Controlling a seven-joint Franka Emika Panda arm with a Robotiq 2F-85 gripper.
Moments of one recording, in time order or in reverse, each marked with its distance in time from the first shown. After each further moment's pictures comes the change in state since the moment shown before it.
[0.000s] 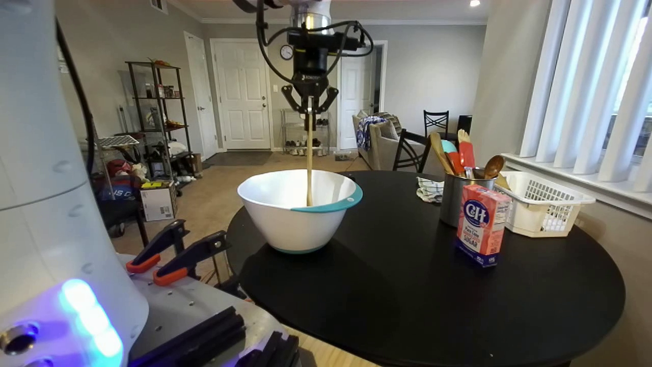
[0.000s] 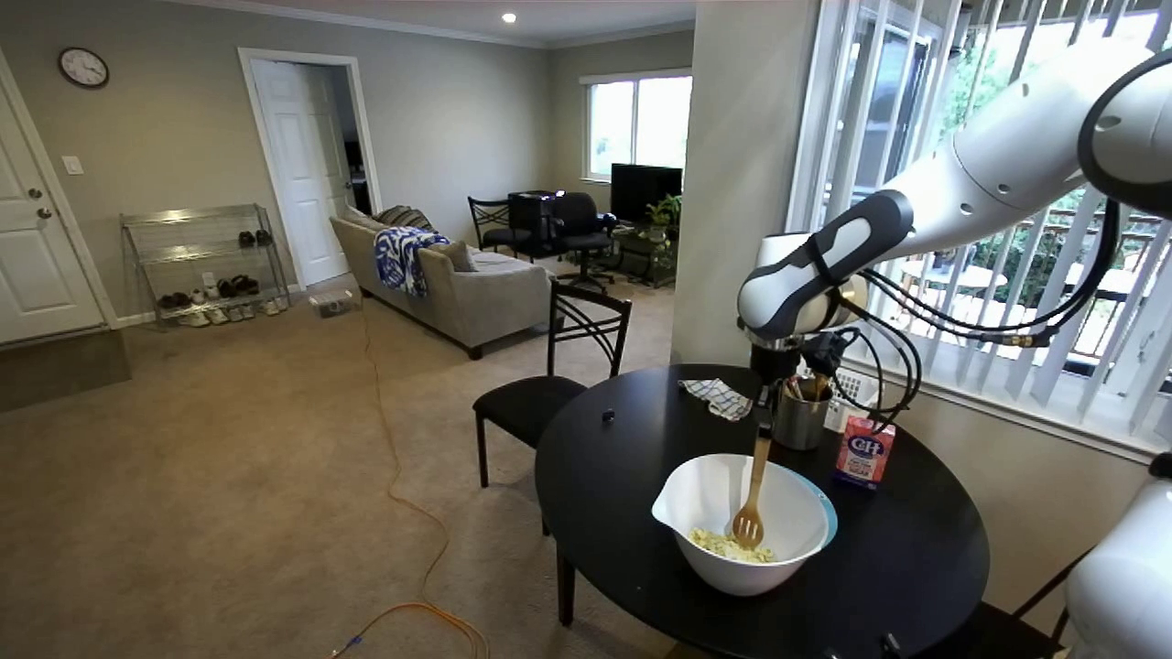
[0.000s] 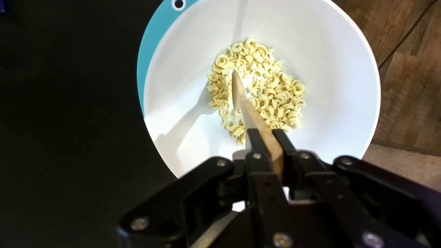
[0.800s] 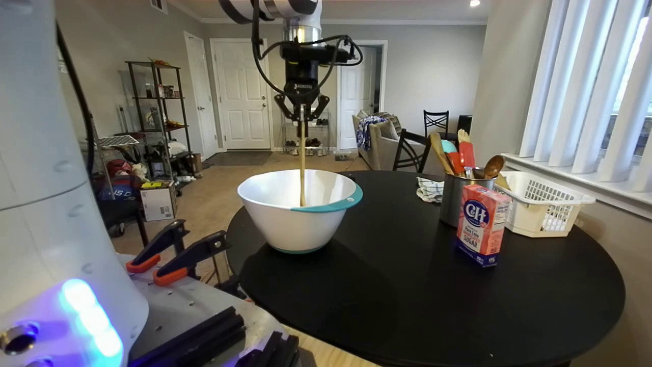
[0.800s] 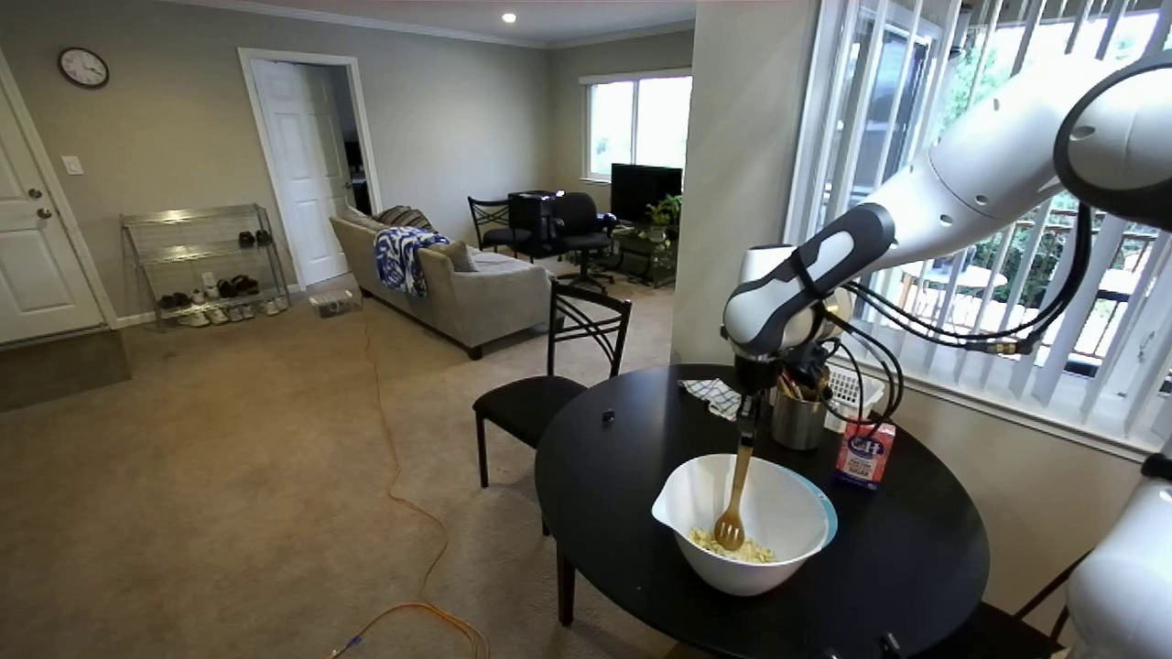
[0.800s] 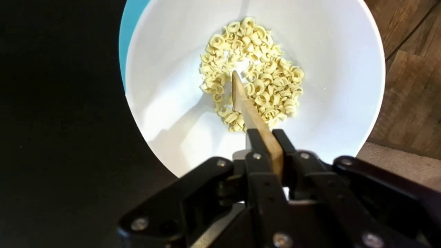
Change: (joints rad) arm 0.009 0.046 0.042 0.001 0.002 0.073 0.000
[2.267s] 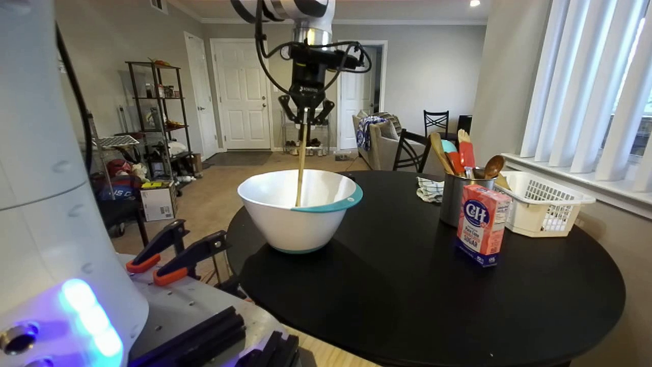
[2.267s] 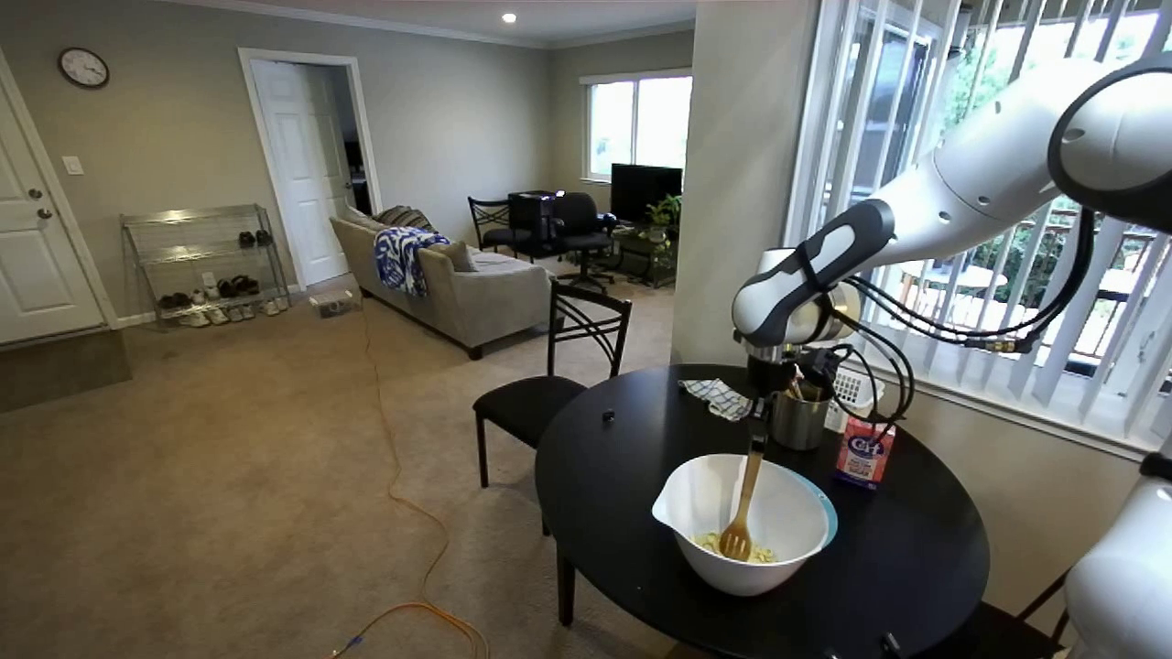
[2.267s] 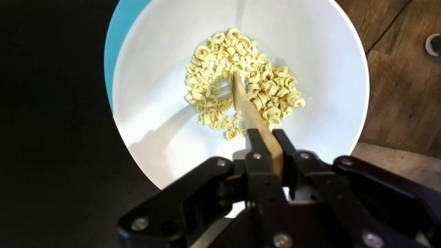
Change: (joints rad) arm -0.018 0.009 -0.034 0.004 0.095 -0.054 -0.105
